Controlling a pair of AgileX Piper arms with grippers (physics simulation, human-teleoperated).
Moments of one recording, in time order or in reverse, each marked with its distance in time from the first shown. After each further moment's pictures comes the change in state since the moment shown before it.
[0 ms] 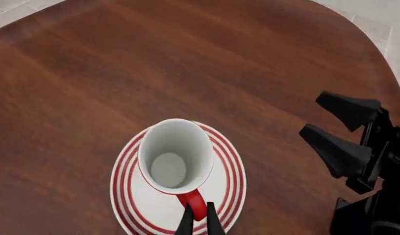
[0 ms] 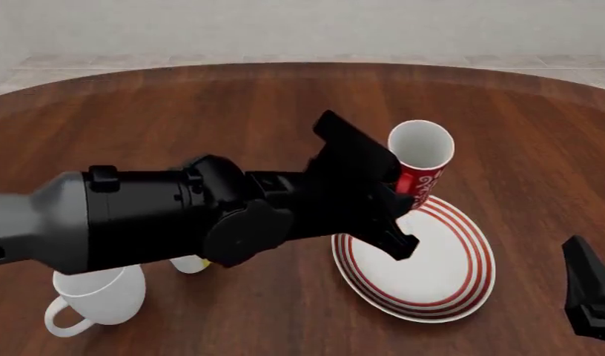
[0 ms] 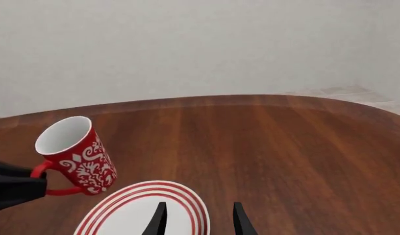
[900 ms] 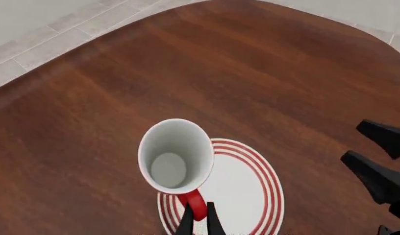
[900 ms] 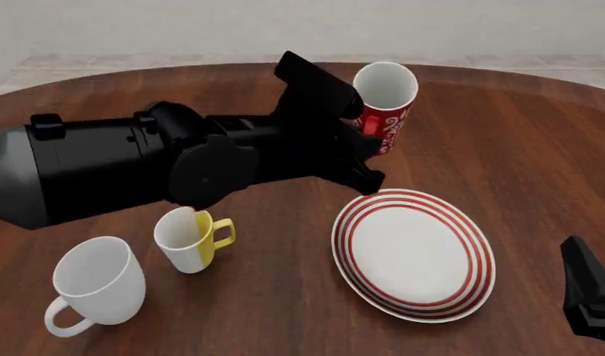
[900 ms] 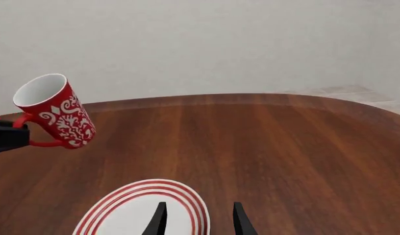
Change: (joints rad) left arm 0.125 -0.053 -0.068 0.054 0.072; right arm 0.004 0.010 0.000 -0.003 -0.006
